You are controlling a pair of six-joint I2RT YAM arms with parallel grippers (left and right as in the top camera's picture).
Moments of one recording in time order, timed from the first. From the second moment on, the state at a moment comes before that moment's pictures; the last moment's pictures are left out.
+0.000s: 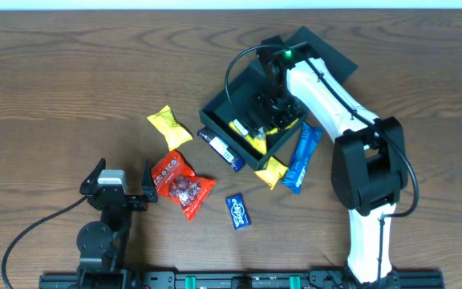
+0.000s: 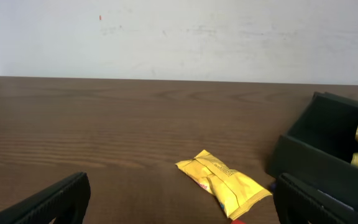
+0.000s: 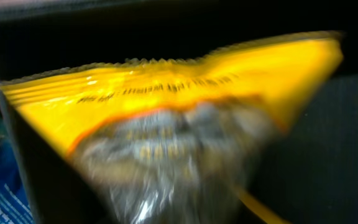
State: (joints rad) left arm -0.06 0.01 0.02 -0.11 0.00 -0.05; right arm 0.39 2.18 1.81 -1.24 -0.25 -1.83
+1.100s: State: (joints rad) left arm -0.06 0.01 0.02 -0.11 0.00 -0.05; right arm 0.36 1.91 1.82 -0.98 -0.33 -0.51
